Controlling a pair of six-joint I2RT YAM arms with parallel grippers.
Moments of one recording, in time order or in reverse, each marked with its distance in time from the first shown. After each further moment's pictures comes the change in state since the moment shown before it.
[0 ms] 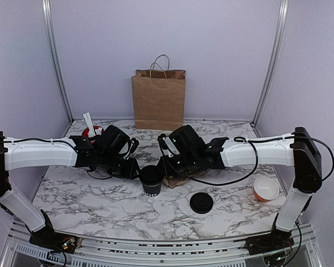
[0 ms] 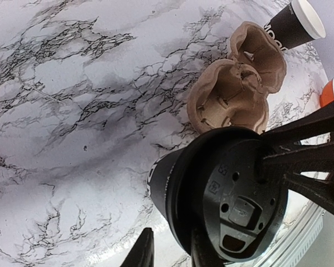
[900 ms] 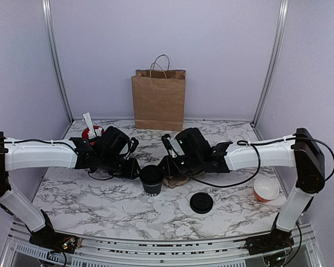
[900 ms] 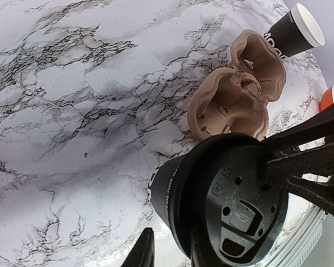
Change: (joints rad) left arm -0.006 -0.004 -0.027 0.058 -0.023 -0.018; right arm -0.027 -0.031 -0.104 0.154 -0.066 0.048
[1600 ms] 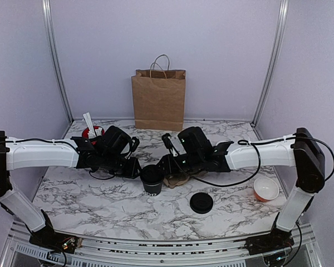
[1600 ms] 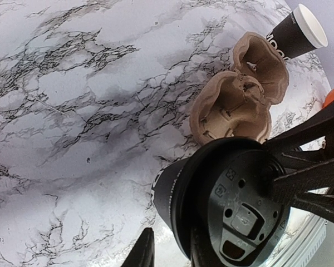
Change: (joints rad) left arm -0.004 0.015 0.020 -0.008 -0.021 0.011; right arm -0.021 -0.002 -0.010 0.031 -0.068 0.018
